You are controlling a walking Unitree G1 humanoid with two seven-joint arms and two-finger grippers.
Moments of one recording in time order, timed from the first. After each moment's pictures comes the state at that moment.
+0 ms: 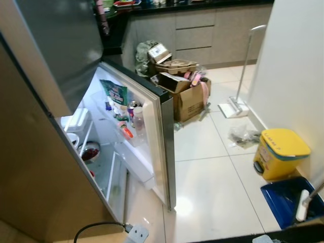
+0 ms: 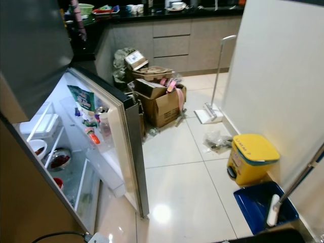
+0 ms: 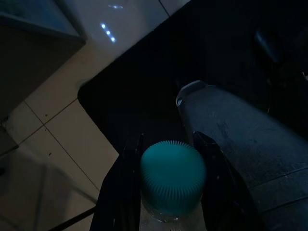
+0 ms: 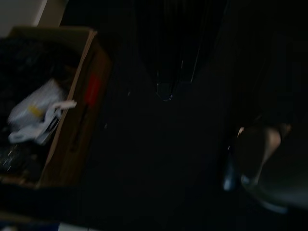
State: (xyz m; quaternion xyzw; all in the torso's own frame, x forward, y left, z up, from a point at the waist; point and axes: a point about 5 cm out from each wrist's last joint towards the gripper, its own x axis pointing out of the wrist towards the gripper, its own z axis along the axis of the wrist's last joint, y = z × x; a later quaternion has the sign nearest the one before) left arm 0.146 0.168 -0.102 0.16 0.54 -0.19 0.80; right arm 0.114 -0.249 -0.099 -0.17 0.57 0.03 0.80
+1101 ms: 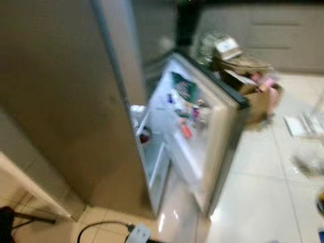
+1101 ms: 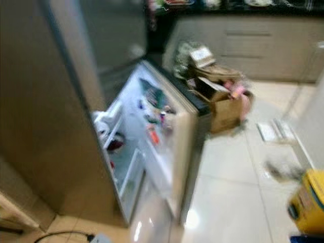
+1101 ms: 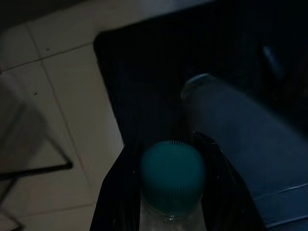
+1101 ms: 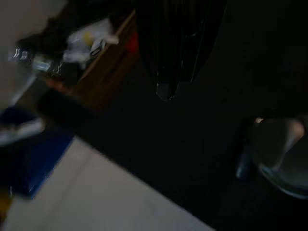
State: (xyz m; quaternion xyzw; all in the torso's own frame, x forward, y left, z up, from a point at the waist) left arm 0.147 0.169 -0.101 0.16 0.54 -0.19 0.80; right arm 0.118 -0.264 -0.093 -0.19 0.57 0.01 0.80
